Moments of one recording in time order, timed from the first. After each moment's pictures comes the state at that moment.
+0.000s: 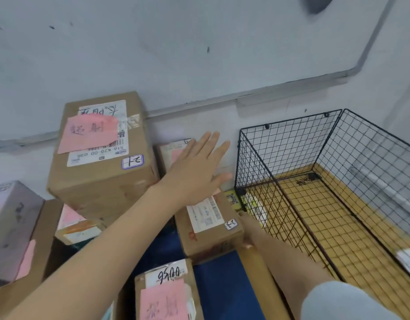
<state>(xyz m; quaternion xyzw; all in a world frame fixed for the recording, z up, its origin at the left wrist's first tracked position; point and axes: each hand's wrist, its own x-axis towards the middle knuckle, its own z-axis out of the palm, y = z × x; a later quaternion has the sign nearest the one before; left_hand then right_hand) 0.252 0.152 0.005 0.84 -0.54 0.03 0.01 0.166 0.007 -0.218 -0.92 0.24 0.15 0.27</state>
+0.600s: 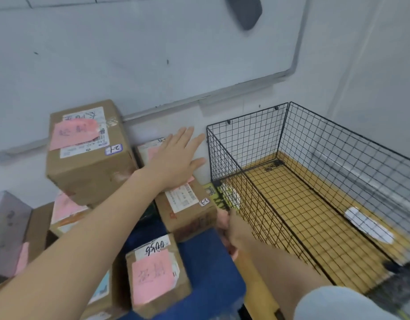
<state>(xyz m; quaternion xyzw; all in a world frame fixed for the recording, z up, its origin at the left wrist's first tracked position) 0.214 0.155 0.023 0.83 -0.55 0.05 0.01 0.091 0.052 -0.190 -0.81 0.43 0.04 0.40</state>
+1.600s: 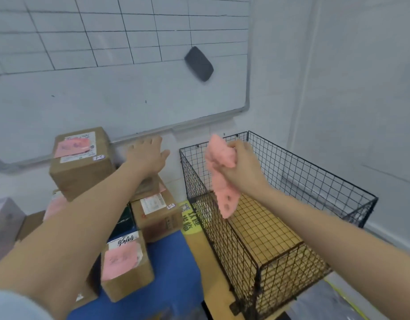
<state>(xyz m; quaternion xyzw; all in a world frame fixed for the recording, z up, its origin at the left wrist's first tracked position) 0.145 0.152 0.075 0.92 -0.38 0.11 0.02 -0.054 0.015 0.035 -0.85 0.23 -0.37 0.30</state>
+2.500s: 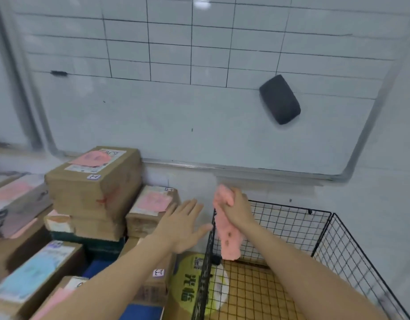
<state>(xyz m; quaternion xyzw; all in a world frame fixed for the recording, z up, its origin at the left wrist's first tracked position) 0.179 0.049 -0.010 0.96 -0.29 0.02 0.06 0.214 -0.146 -0.033 -0.91 0.09 -0.14 0.38</state>
